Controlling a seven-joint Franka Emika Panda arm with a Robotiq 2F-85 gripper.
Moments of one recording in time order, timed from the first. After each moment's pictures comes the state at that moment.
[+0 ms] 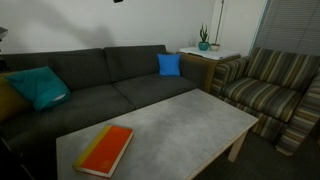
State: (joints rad) arm -0.10 -0.35 0.02 -2.54 -0.10 2.46 0.15
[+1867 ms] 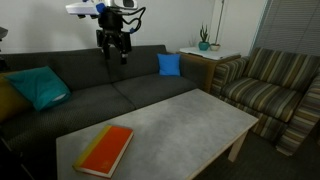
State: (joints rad) arm 0.12 0.26 0.11 -2.24 -0.05 2.50 0.07
